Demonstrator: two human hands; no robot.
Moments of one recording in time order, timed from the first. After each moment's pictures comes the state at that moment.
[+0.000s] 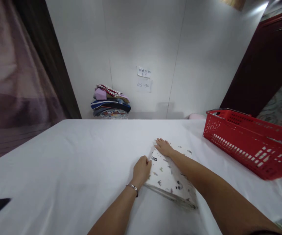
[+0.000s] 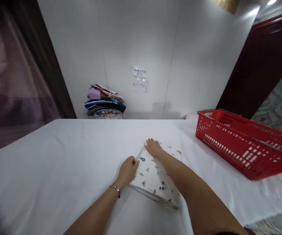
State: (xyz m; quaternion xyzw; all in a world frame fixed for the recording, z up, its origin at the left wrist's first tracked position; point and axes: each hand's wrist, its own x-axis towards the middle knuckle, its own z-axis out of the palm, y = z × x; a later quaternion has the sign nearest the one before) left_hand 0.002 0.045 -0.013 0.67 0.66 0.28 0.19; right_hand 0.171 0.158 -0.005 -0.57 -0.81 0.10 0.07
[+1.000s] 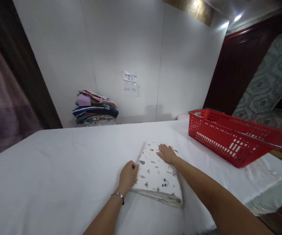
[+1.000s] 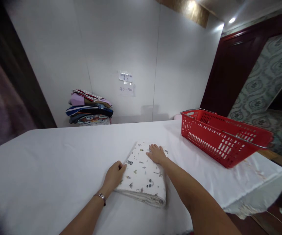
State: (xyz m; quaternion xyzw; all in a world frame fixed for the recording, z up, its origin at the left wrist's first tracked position) left_hand 0.000 0.045 -0.010 0.67 0.65 0.29 0.20; right_hand 0.247 0.115 -0.003 -0.63 -0.77 0.09 0.05
